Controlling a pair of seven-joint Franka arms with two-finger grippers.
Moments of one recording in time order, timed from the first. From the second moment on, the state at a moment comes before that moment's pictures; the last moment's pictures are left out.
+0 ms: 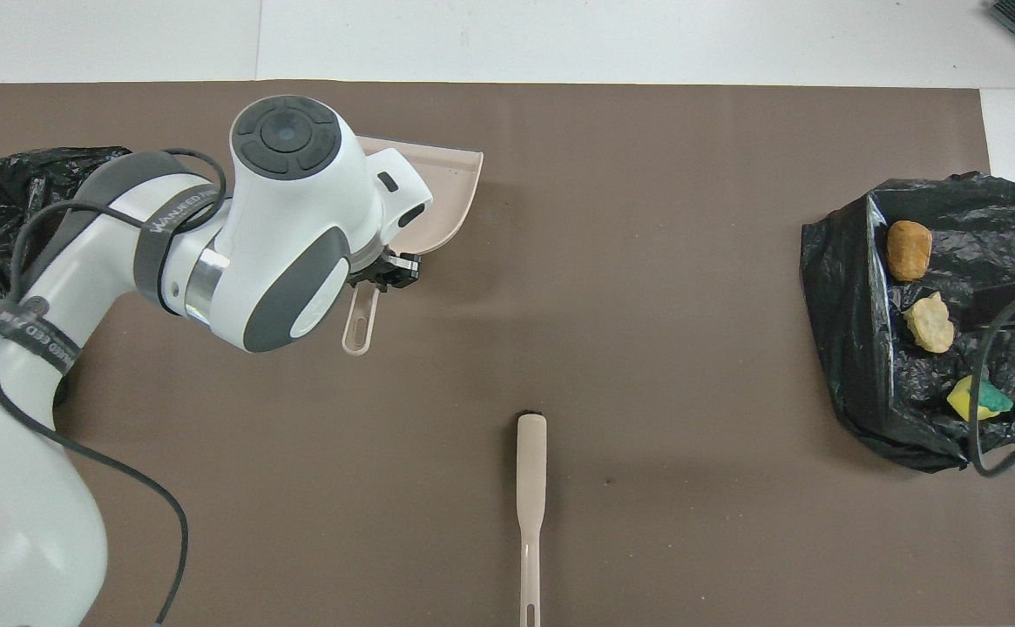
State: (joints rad) left arm -0.09 0.44 -0.50 -1.50 0.21 1.83 -0.43; right arm 0.08 -0.12 -0.11 -1.61 -0.03 1.51 0.12
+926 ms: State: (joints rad) left arm -0.24 0.70 -0.56 -1.27 0.32 1.90 -0.70; right arm 0.08 -0.12 -0.11 -1.61 -0.03 1.51 0.12
